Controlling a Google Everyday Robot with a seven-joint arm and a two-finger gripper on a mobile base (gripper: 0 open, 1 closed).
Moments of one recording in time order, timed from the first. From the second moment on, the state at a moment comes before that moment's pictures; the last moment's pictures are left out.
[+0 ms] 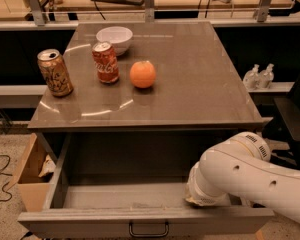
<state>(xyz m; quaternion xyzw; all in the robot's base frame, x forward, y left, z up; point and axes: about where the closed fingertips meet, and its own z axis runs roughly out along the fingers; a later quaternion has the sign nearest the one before) 0.404 -0.122 0.628 -0.66 0.75 -0.01 0.12</state>
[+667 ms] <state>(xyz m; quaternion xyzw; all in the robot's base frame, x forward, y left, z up) 0.416 -0.125 0.643 -0.66 0.74 -0.01 0.14</state>
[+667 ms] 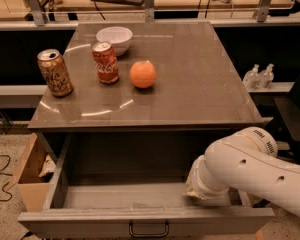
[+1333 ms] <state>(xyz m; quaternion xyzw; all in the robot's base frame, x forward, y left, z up) 0.416 -0.125 0.645 -0.66 0.74 -0.02 0.14</state>
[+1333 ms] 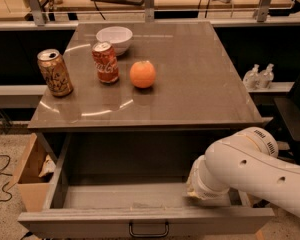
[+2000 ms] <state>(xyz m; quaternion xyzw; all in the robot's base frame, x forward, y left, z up) 0.415 -0.124 0.647 -0.66 0.74 -0.02 0.15</state>
